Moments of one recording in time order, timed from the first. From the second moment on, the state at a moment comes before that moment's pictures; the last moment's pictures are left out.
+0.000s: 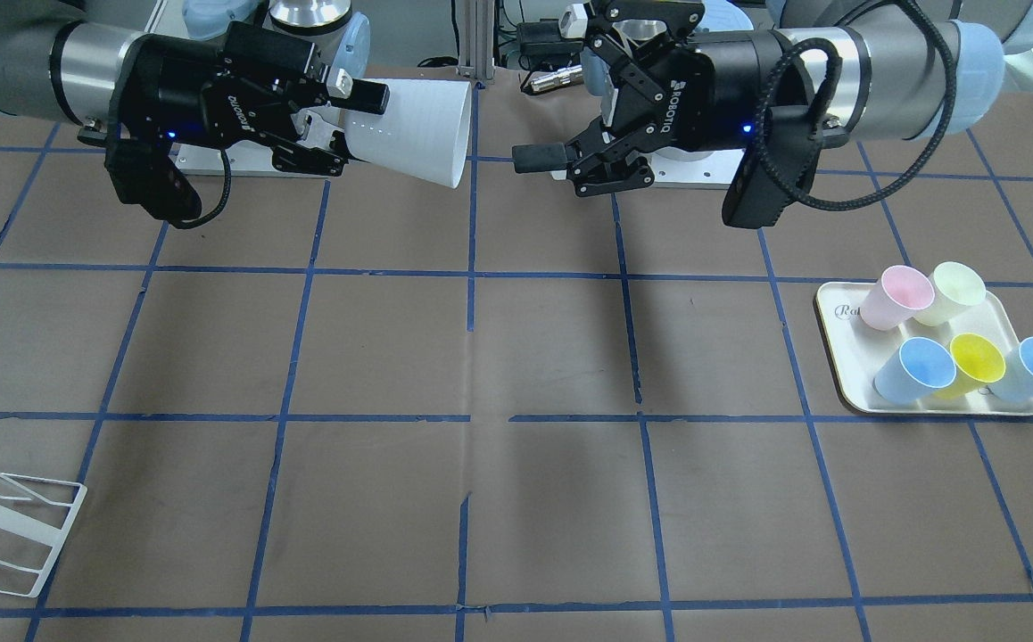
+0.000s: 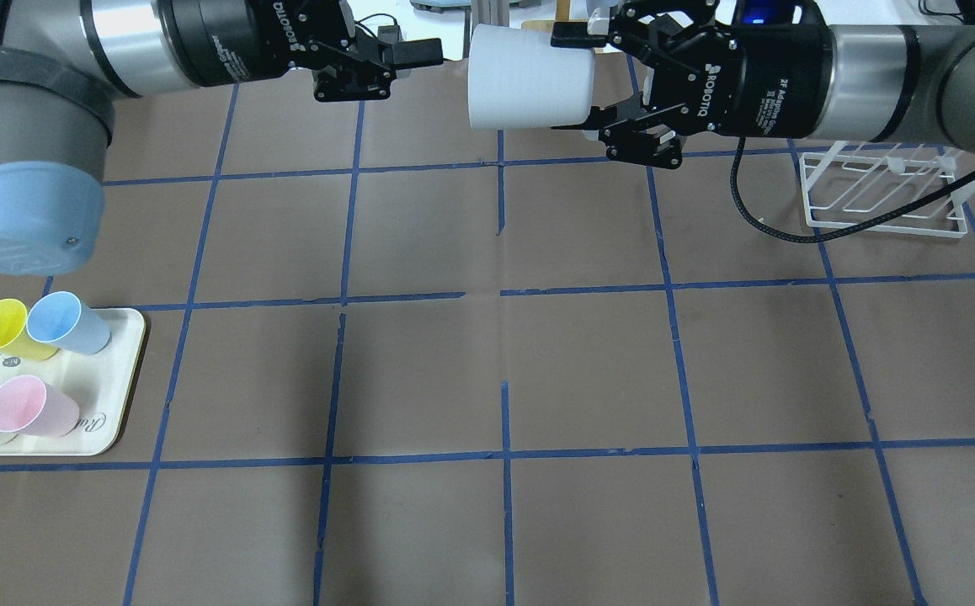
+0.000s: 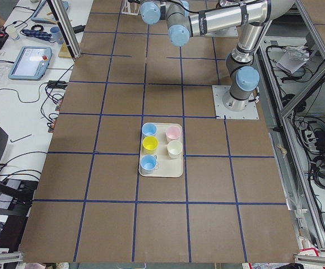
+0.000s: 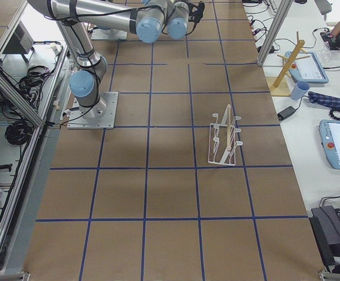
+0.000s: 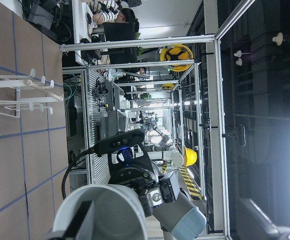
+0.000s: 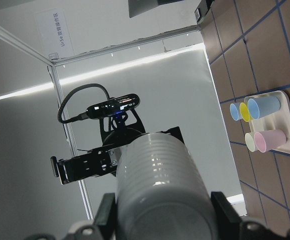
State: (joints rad) left arm -1.47 -1.59 -1.81 -1.20 0.01 -0.06; right arm 1.40 -1.63 1.73 -0.96 -0.05 -0.49
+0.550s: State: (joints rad) left arm -1.51 -1.57 -1.83 -1.15 0.00 -0.11; right arm 1.43 -1.64 1.73 -0.96 -0.01 -0.47
